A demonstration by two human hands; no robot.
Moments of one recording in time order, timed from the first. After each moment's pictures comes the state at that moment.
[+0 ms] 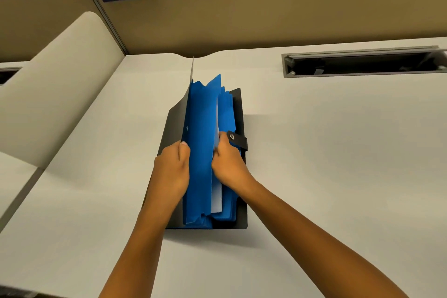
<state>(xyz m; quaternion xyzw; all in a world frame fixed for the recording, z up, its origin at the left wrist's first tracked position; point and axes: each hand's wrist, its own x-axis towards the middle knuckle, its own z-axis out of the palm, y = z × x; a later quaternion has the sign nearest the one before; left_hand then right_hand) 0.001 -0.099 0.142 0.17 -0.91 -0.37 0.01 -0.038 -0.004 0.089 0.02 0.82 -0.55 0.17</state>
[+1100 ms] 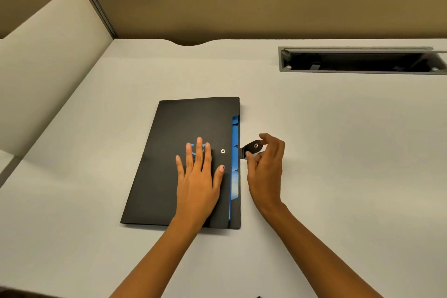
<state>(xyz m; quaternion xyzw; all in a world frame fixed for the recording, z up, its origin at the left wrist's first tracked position) -0.002 -0.075 0.016 0.00 -1.00 -0.09 -0.01 -0.024 0.064 0.013 0.07 0.85 -0.47 -0.22</state>
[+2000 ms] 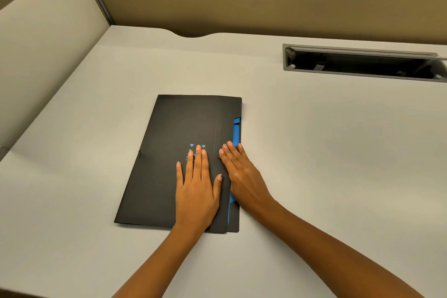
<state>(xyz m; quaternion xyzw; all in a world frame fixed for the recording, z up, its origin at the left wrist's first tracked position) 0.006 -0.077 -0.010 0.03 -1.00 -0.06 -0.01 -0.031 0.049 -0.017 -0.25 0.95 -0.18 -0.10</state>
